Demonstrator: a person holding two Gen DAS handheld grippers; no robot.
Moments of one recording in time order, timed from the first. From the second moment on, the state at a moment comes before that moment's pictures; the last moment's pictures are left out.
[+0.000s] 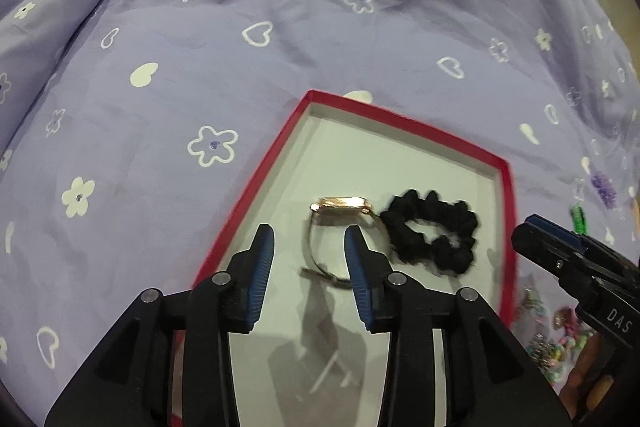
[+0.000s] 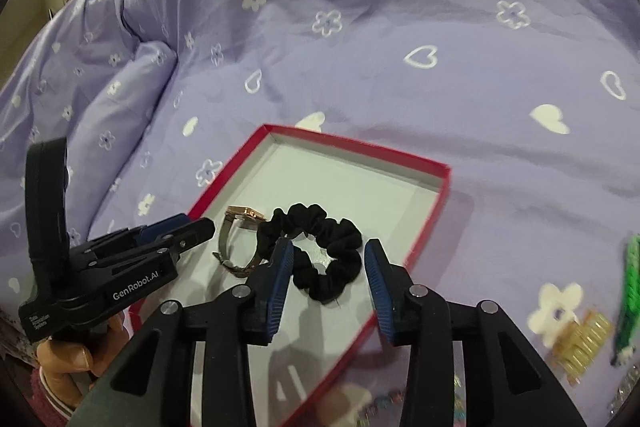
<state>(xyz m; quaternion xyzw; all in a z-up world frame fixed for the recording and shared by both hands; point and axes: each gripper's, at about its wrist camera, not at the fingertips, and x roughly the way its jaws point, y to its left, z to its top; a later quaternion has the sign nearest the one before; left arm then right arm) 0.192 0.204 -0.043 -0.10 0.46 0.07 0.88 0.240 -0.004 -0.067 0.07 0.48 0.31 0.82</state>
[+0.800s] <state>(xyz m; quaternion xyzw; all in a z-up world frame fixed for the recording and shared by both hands) 0.152 0.064 -0.010 -0.07 0.45 -0.06 0.89 0.172 -0.204 -0.057 0.15 0.46 0.17 0.86</state>
